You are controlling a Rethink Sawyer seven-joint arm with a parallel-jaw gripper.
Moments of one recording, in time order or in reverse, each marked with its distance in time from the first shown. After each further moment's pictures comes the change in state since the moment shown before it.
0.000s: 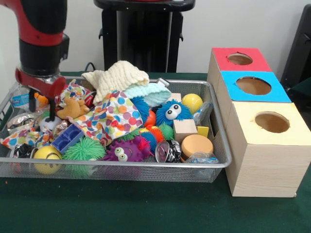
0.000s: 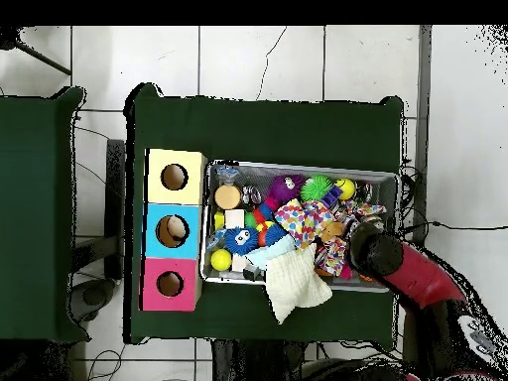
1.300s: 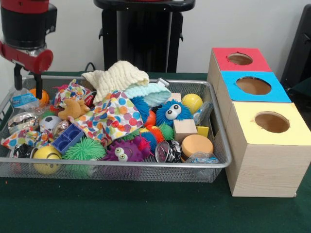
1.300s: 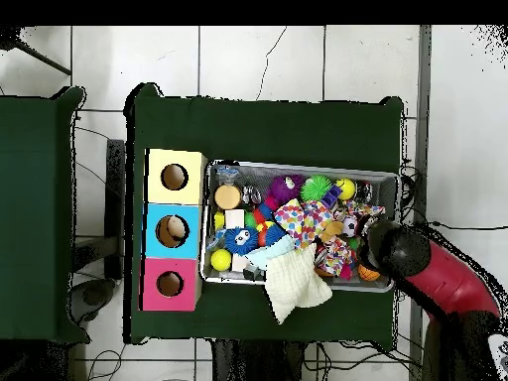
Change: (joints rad) arm -0.010 -0.150 0.000 -0.006 -0.001 0.164 0.000
